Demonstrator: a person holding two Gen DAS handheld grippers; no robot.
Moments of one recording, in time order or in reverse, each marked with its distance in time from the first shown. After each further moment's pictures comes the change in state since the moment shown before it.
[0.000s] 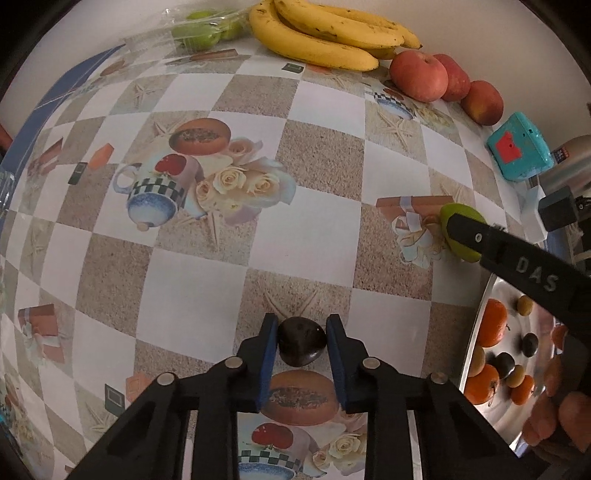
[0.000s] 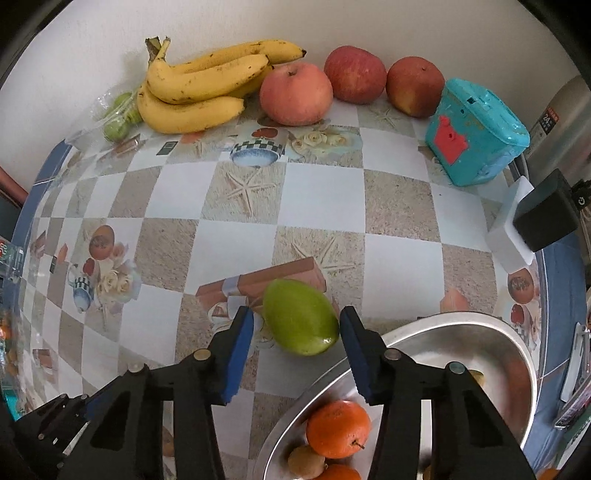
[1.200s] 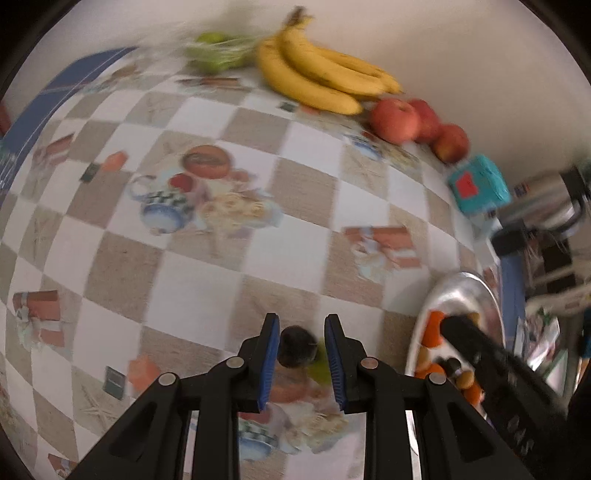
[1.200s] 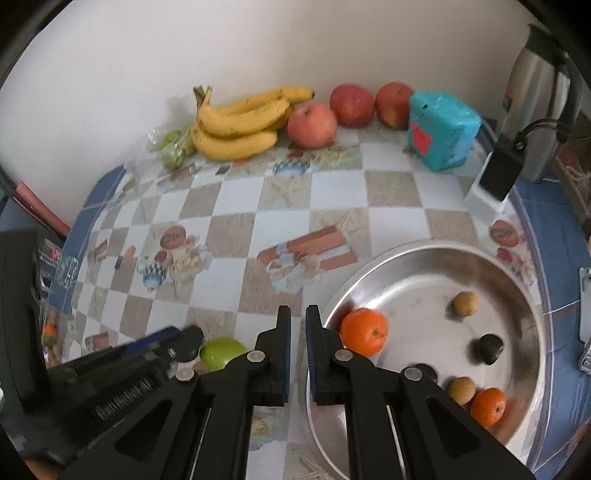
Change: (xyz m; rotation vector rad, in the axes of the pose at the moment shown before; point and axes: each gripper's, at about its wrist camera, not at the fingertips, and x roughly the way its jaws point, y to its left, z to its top) left arm -0.050 0.028 -0.010 -0.082 -0.079 -0.141; right arm -0.074 0.006 -0.067 0.071 -0.149 0.149
